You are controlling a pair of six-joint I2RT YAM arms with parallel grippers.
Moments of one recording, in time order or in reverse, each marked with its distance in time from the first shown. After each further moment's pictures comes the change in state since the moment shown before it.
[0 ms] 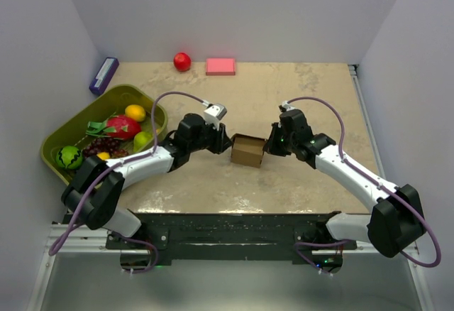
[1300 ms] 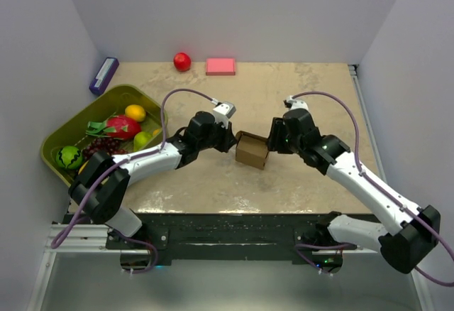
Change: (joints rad) left arm -0.072 0.060 0.105 -0.077 -0.099 -0.016; right arm 0.059 -0.127 0.099 -0.181 0.186 -0.058
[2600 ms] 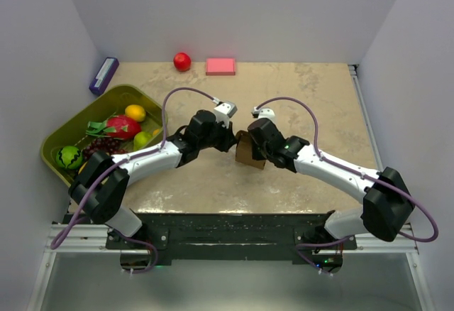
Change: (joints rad) left arm -0.002 0.000 0.024 -0.044 0.000 0.018; right arm 0.217 0.258 -0.013 0.177 0.182 -0.042
